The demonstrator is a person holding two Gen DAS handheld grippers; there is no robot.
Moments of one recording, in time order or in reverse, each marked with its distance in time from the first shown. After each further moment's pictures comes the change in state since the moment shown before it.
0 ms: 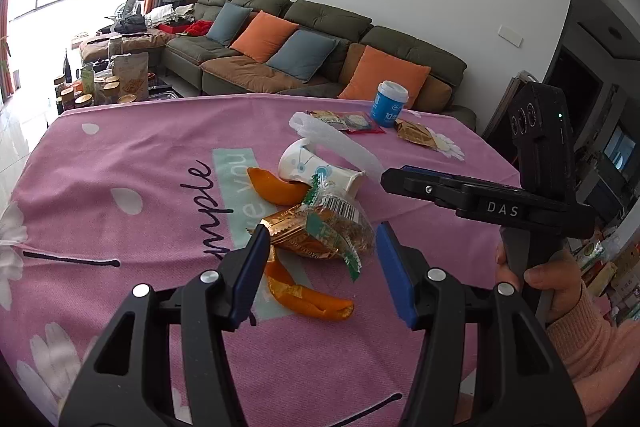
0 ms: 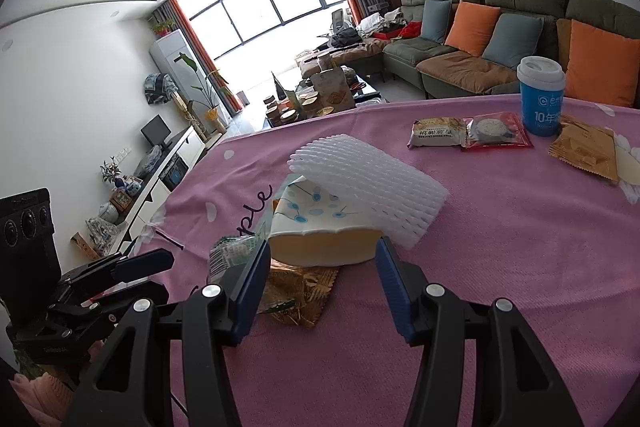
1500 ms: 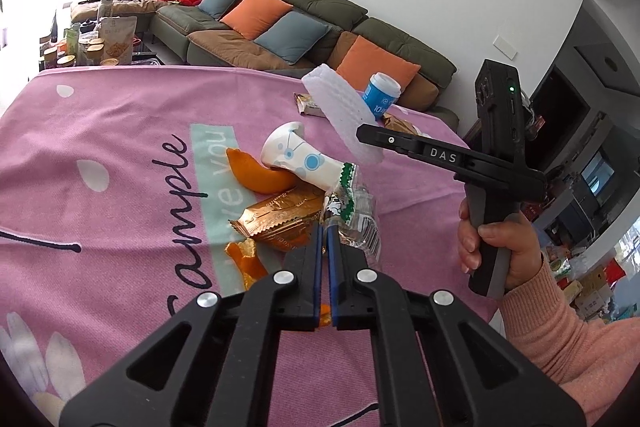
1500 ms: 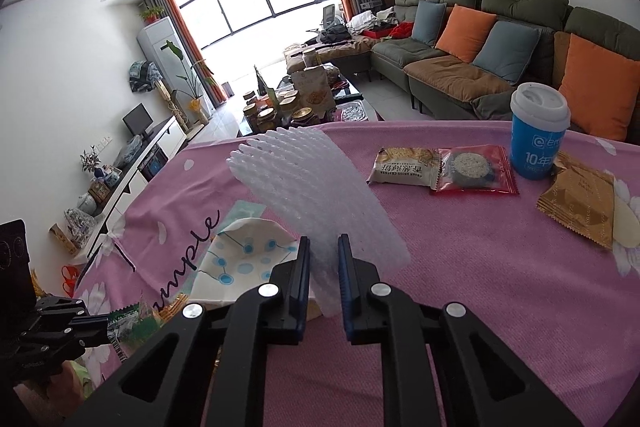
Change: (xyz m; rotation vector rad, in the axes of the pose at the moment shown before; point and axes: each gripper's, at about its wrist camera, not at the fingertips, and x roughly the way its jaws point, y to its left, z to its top) left arm 0.015 0.021 0.001 -0.110 0.053 -0.106; right arm 0.023 -0.030 0.046 -0.060 0.019 -0.063
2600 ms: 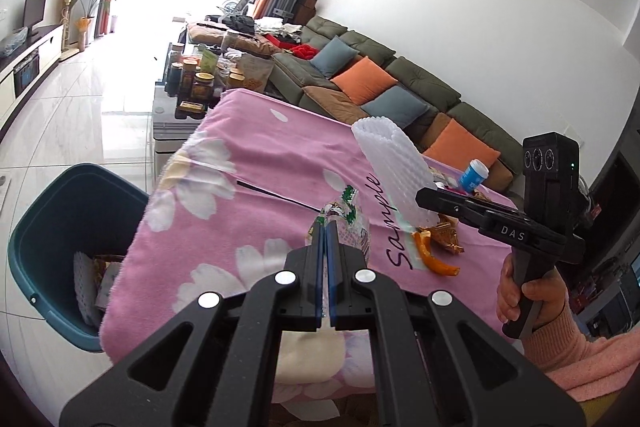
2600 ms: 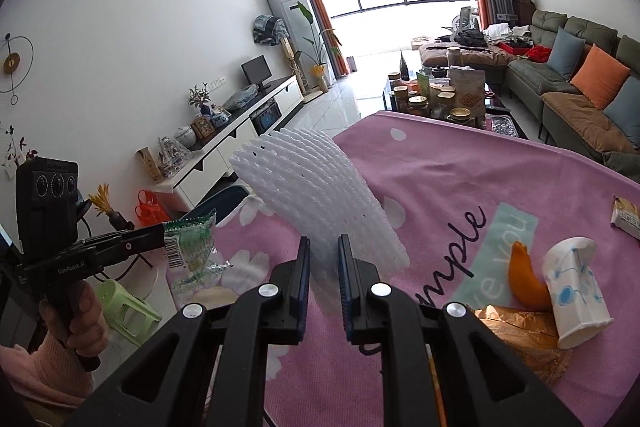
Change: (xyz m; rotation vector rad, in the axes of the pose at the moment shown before) left arm -0.222 0.100 -0.077 -0.221 -0.262 0.306; right arm 0.024 0.205 -0.021 -0.292 0.079 0.360
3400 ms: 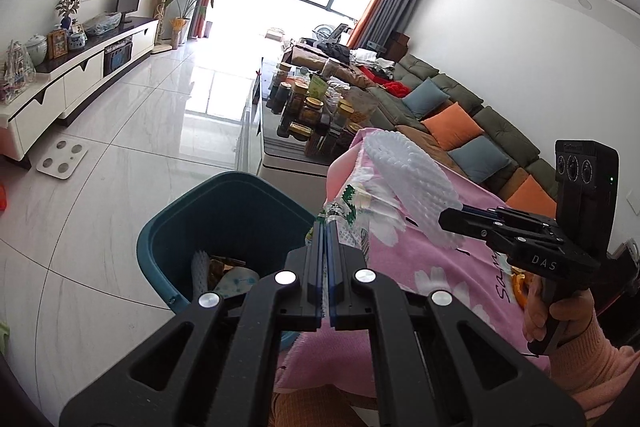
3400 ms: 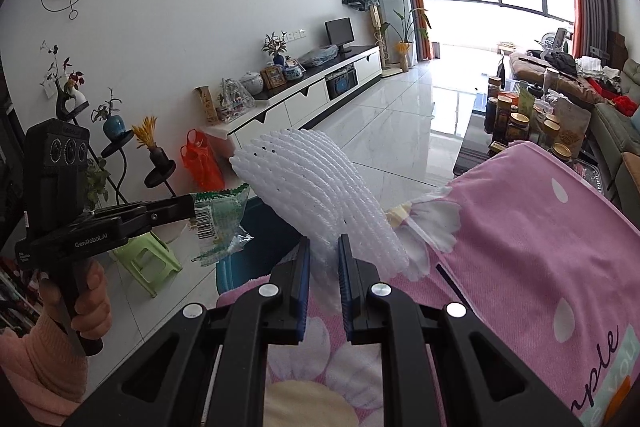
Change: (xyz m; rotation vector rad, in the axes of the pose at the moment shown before) left arm -0.087 0.116 0.001 -0.177 -0.116 0.286; right arm 0.110 0.133 0.040 -0.258 0.131 0.173
